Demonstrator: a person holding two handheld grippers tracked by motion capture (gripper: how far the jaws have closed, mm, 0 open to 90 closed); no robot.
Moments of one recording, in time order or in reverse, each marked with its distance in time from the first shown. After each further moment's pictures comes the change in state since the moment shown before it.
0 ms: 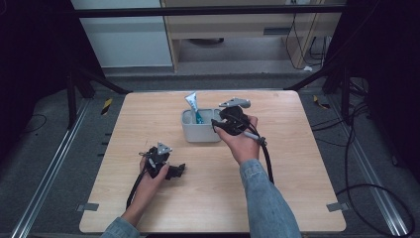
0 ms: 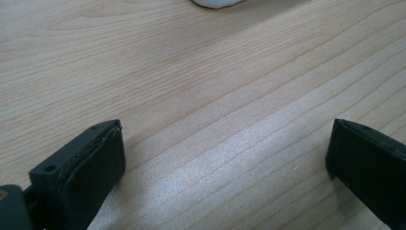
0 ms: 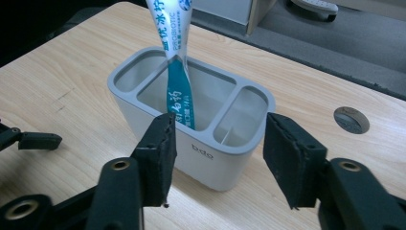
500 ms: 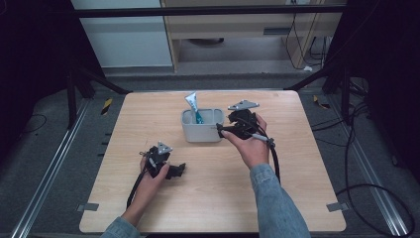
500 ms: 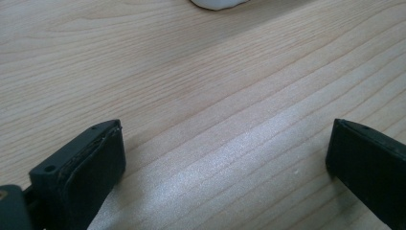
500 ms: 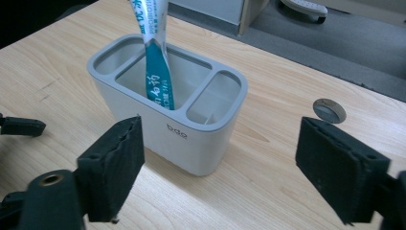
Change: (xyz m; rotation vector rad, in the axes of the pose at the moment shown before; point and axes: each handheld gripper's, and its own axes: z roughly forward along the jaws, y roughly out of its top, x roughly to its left) left arm 0.000 0.001 0.001 -0.003 0.001 -0.004; right arm -0.016 -0.014 -0.011 -0.006 -0.024 -0.011
